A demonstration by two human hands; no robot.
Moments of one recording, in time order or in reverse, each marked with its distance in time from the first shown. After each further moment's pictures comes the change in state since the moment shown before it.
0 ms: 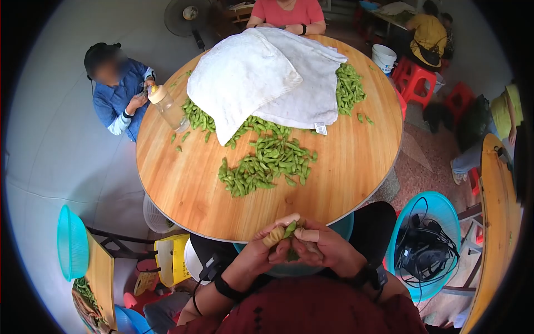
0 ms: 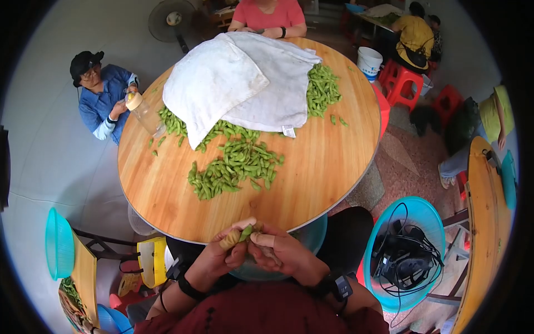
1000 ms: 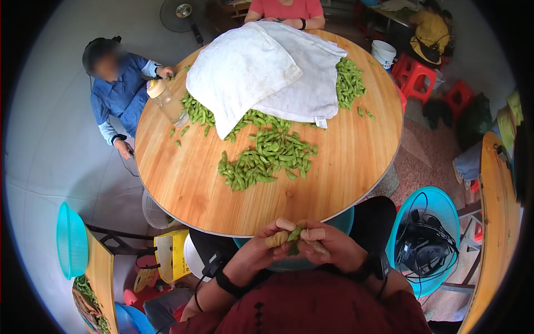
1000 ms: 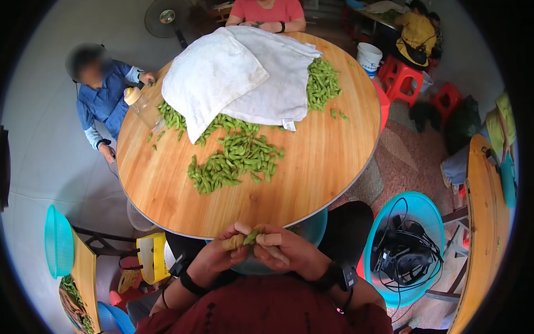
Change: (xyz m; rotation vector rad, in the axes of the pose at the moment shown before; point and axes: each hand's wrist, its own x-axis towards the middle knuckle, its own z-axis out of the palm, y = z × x) left_hand -0.006 -0.003 -0.019 0.210 0.024 0.025; right_hand -0.007 0.002 -0.017 0.015 -0.143 0.098
